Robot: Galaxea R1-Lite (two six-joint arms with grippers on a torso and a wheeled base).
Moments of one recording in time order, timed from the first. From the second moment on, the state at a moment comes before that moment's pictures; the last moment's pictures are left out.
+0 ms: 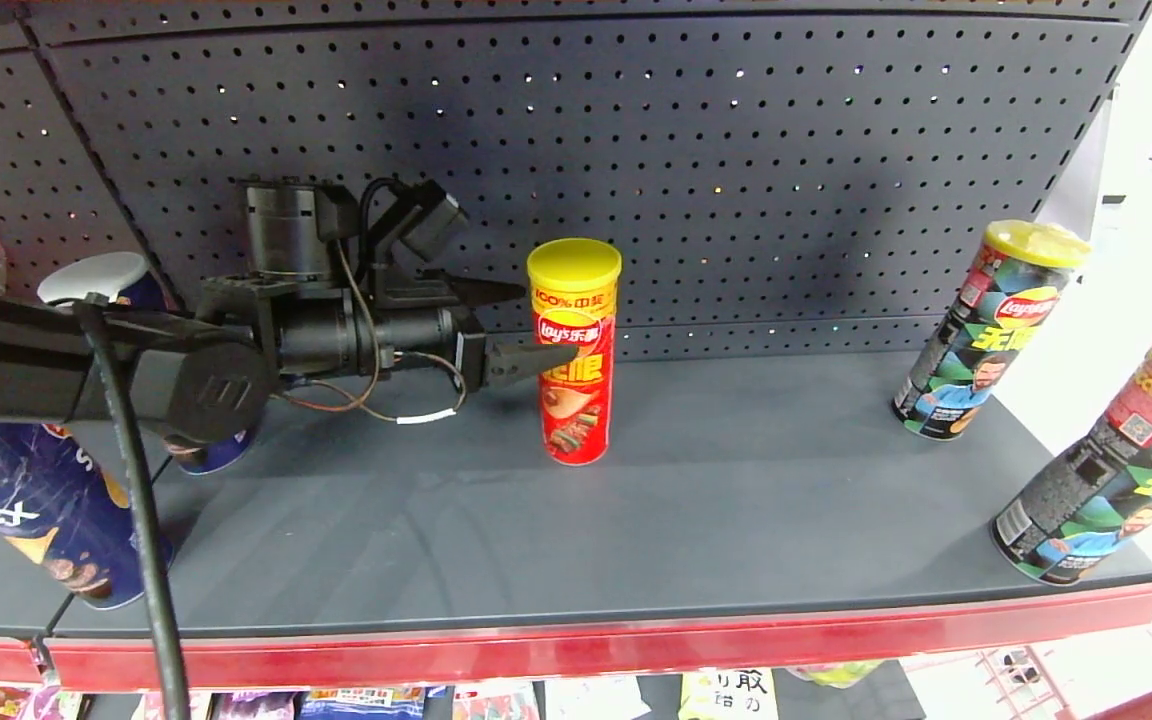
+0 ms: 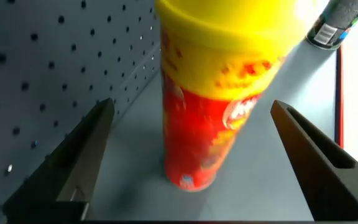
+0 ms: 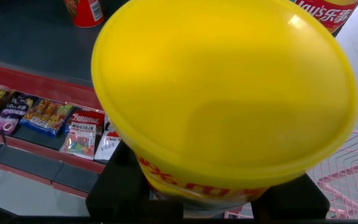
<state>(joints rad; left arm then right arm) -0.38 1.91 -1.18 -0.51 -0.69 0.21 0.03 0.34 -0.32 0.09 0.26 -0.11</state>
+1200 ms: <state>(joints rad) -0.42 2.03 -1.32 -0.50 -0.74 0.20 0.03 0.34 -0.32 0.10 0.25 -0.11</state>
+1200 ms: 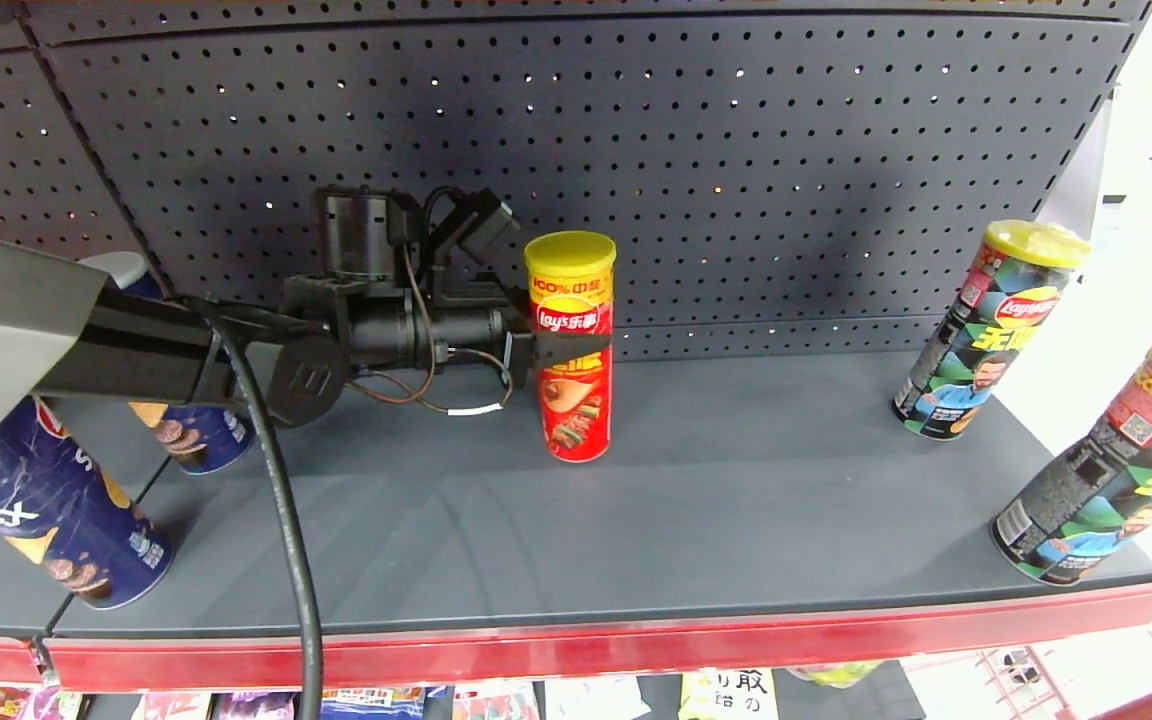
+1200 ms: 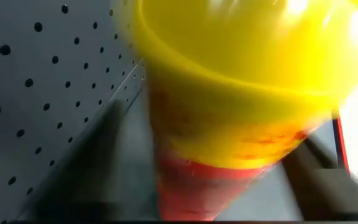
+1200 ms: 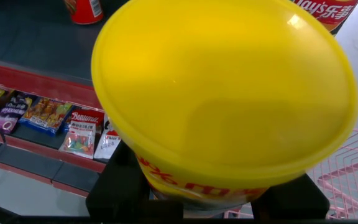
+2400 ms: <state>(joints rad) -0.45 1.64 -0.79 -0.51 -0.73 0.16 0.04 0.35 -0.31 0.10 0.27 -0.11</state>
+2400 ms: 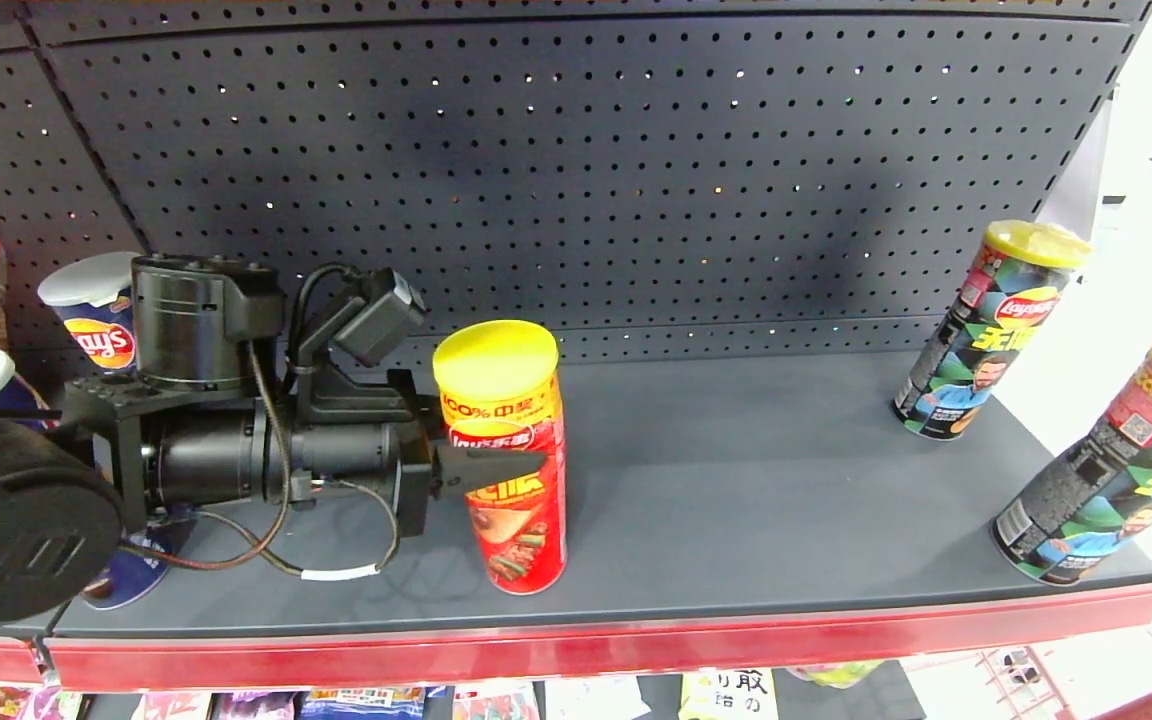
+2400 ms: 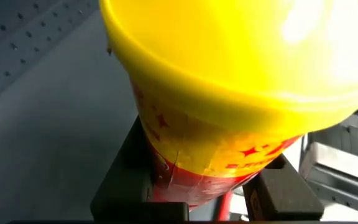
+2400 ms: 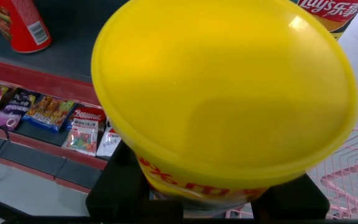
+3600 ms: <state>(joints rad) -0.48 1.55 -0.64 -0.52 -0.67 0.16 0.06 0.38 -0.36 0.10 0.31 -0.13</state>
